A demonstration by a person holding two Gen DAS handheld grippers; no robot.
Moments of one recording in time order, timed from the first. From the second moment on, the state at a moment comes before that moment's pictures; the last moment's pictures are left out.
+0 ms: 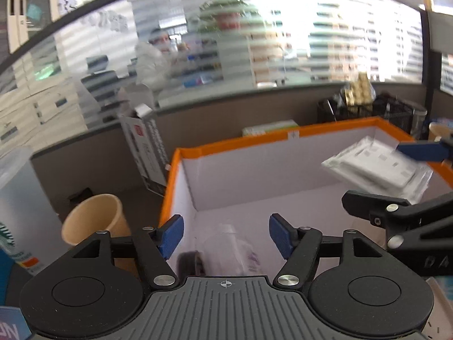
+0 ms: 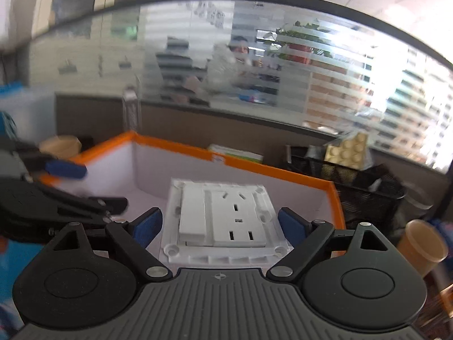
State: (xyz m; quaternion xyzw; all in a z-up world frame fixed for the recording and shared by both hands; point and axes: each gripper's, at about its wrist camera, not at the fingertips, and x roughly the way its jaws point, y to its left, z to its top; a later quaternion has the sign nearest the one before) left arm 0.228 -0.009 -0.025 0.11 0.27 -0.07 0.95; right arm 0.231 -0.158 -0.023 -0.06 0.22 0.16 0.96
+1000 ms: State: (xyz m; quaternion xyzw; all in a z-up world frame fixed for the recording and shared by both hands) left arm 0.076 0.060 -0.047 0.19 0.17 -0.16 0.95; right arm 0.058 -0.199 -0.049 -0.03 0.24 0.20 0.95
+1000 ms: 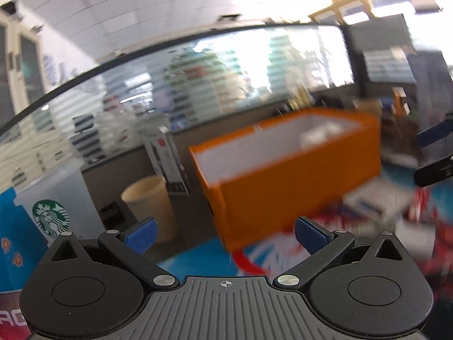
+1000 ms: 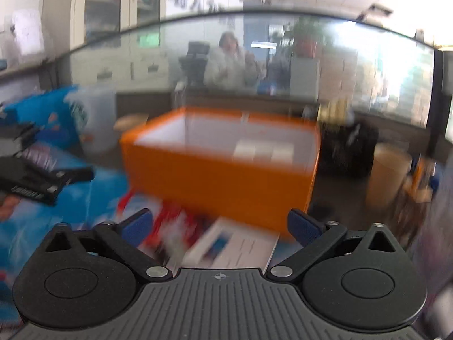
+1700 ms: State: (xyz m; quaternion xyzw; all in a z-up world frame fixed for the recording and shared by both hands) left arm 0.077 0.080 -0.098 0.27 0.17 -0.35 0.88; right arm 0.047 -0.159 -0.097 -0.04 0.34 0.20 0.92
